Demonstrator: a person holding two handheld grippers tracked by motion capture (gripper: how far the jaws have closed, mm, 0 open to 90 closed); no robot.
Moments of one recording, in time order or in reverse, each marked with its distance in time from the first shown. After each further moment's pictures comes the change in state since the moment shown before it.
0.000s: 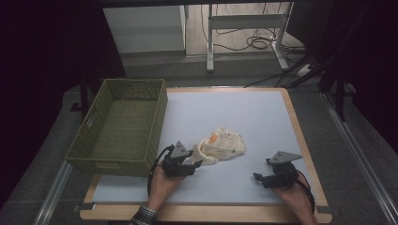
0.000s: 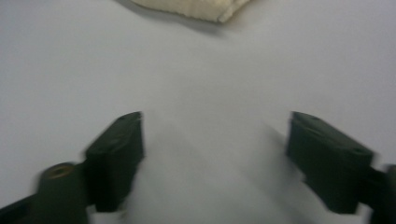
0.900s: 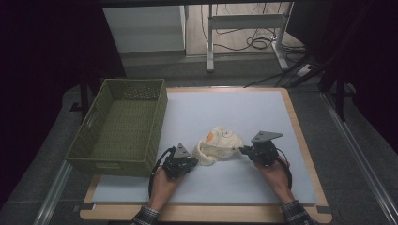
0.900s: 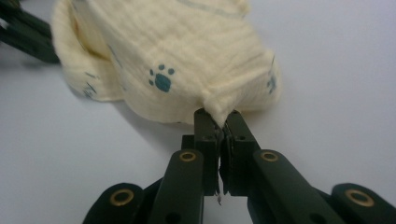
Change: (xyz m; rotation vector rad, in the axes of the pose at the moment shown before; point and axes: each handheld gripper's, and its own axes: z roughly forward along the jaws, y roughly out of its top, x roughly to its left) left arm 0.003 -0.006 0.009 0.082 -0.005 -0.022; right arm -0.004 0.071 0.029 -0.090 0.039 -0.012
